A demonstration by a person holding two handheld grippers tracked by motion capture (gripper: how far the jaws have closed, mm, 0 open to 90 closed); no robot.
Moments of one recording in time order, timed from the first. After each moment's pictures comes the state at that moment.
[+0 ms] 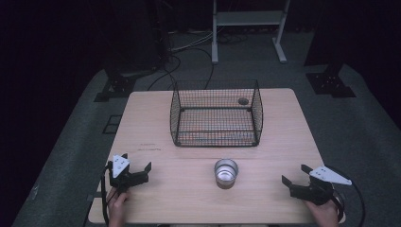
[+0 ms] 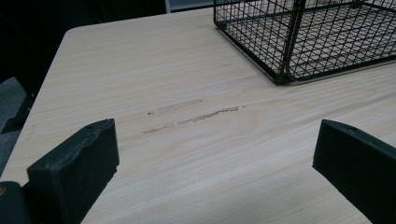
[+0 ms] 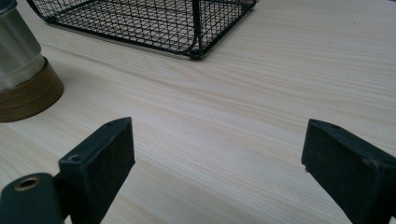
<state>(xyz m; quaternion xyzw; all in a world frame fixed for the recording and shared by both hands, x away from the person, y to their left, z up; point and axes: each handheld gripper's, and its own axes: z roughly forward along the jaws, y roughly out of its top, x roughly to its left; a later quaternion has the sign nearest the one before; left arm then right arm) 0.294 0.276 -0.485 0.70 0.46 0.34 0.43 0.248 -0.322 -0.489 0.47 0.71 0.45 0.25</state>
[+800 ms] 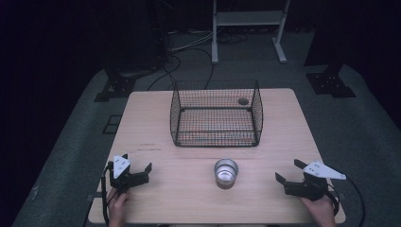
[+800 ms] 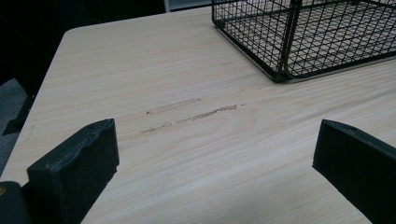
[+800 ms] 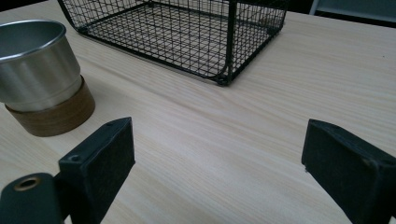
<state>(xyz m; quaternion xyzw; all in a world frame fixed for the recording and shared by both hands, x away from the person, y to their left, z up) 0.293 0.275 -0.485 0.70 0.46 0.34 0.43 0.255 -0.303 -0.470 0.43 0.73 0.47 0.25</state>
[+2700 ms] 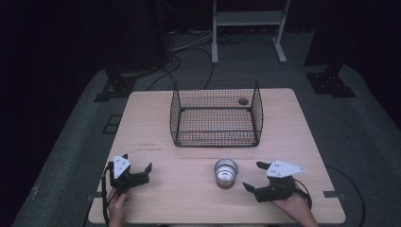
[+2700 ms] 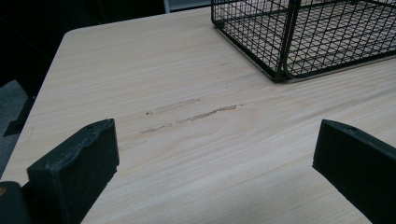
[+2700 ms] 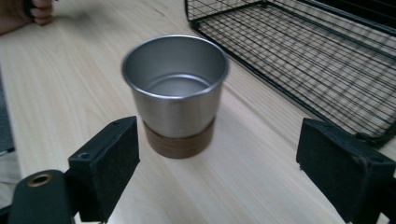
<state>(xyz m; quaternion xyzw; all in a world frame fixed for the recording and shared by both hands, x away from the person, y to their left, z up) 0.293 0.275 -0.485 0.70 0.46 0.34 0.43 0.257 -0.212 -0.444 0.29 0.82 0.46 0.17</state>
